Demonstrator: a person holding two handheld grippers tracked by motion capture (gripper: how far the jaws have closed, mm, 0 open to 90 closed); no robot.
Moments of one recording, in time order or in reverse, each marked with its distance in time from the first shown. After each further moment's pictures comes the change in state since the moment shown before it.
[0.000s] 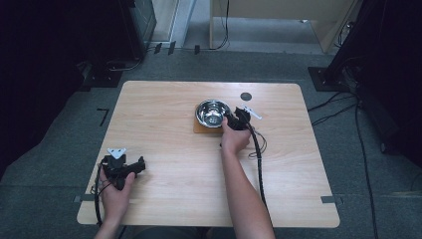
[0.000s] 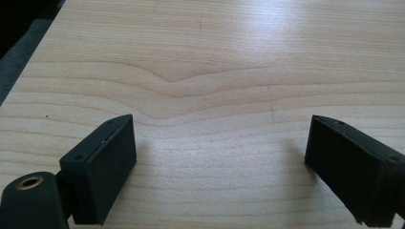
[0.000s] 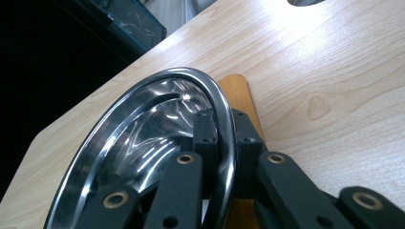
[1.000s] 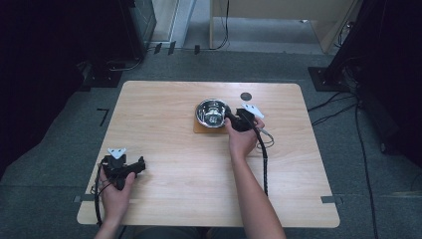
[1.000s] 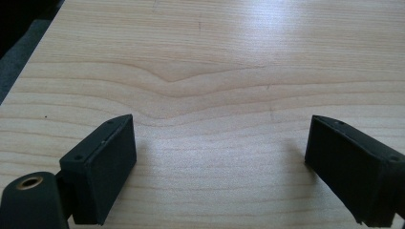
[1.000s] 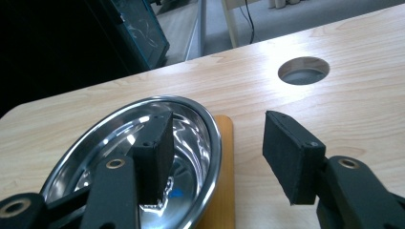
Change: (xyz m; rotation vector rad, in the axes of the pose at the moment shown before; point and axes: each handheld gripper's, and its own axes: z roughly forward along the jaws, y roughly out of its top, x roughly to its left) left arm 0.000 0.000 0.000 0.000 -0.002 0.002; right arm 0.003 0.012 -0.036 -0.116 -0.013 -0.322
